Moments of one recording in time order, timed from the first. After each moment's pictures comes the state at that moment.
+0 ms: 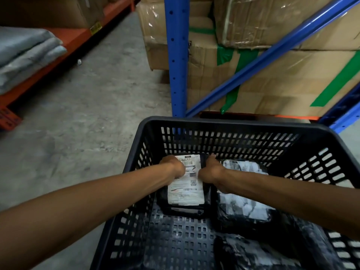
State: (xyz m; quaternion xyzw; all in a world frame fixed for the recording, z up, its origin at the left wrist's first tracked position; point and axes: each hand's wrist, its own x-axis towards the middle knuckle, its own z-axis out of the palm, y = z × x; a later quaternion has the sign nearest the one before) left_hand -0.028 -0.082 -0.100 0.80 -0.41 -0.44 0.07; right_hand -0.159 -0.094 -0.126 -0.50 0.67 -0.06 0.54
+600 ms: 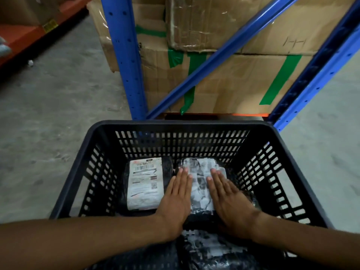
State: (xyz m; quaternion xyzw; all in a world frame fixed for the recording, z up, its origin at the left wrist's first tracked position) left_hand -0.130 -0.001 -0.136 0.50 -0.85 -0.03 -0.17; right_hand -0.314 0.000 -0.115 -0.84 0.46 0.28 0.02
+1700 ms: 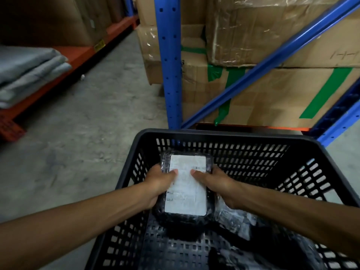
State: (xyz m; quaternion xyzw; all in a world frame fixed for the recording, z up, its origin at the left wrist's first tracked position) left_hand -0.018 -0.042 -0.064 0.71 -0.34 -0.53 0.30; right_hand -0.193 -0.074 -0.102 -0.45 0.62 -0.17 0.62
